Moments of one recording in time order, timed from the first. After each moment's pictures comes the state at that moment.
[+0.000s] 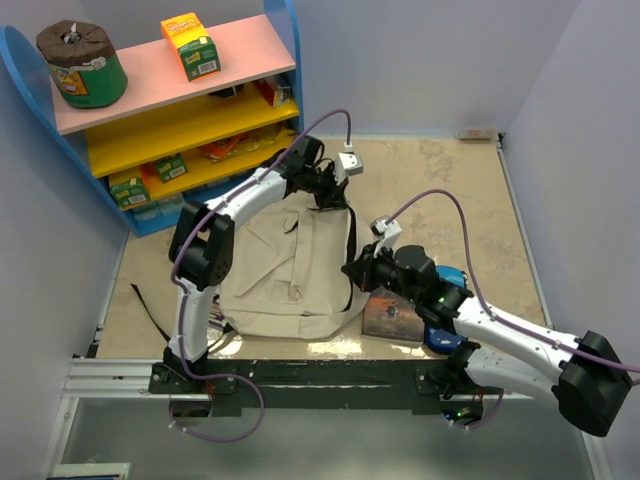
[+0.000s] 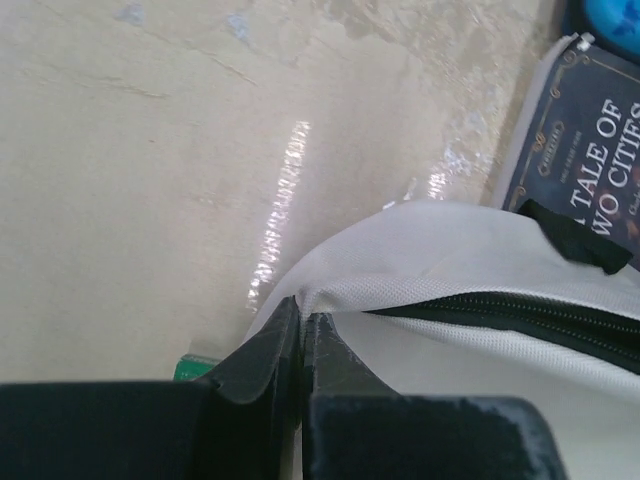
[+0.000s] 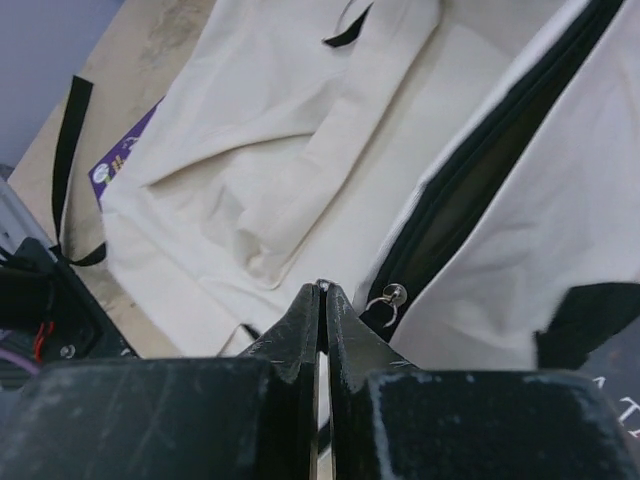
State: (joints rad) left arm -0.52 2.13 1.76 -0.43 0.69 0.50; right arm 0.80 0.99 0.50 0.16 -0.01 0.46
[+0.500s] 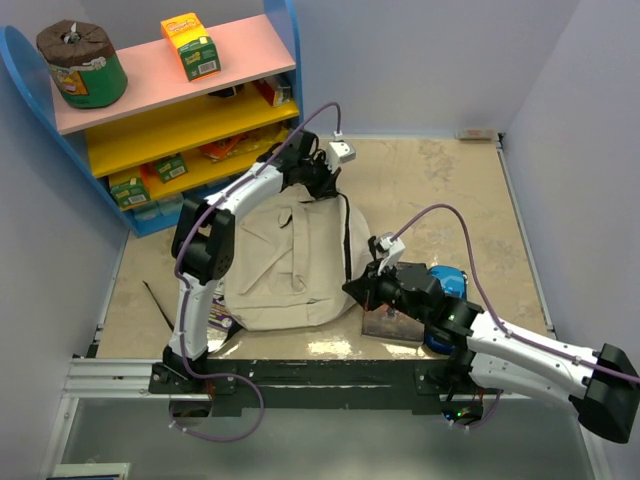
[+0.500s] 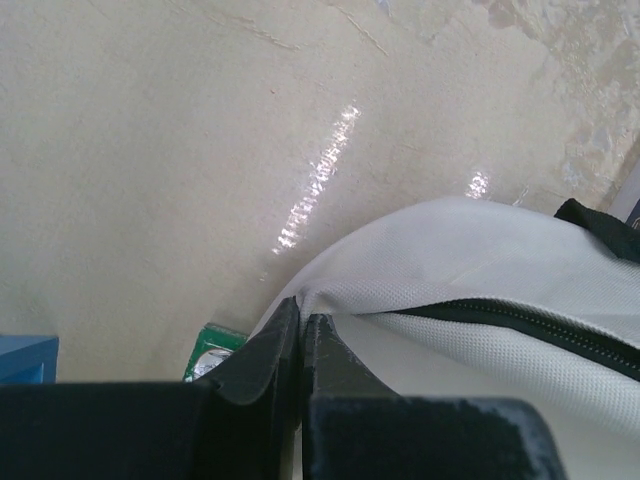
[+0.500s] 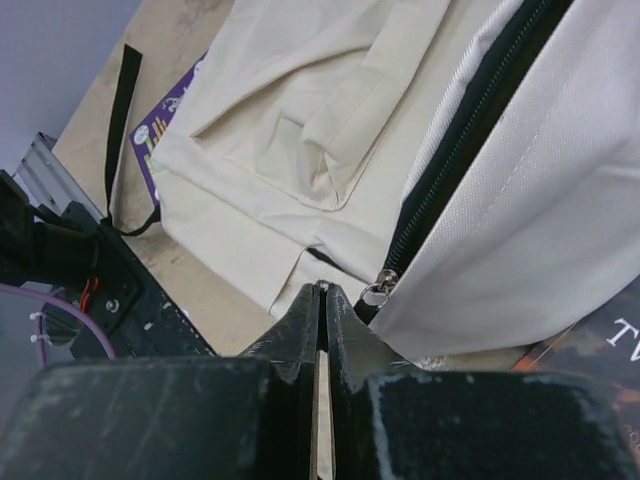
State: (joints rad) left arm -0.47 2.20 1.85 -0.43 0.52 0.40; right arm 0.94 0.83 0.44 0.06 0.05 0.54
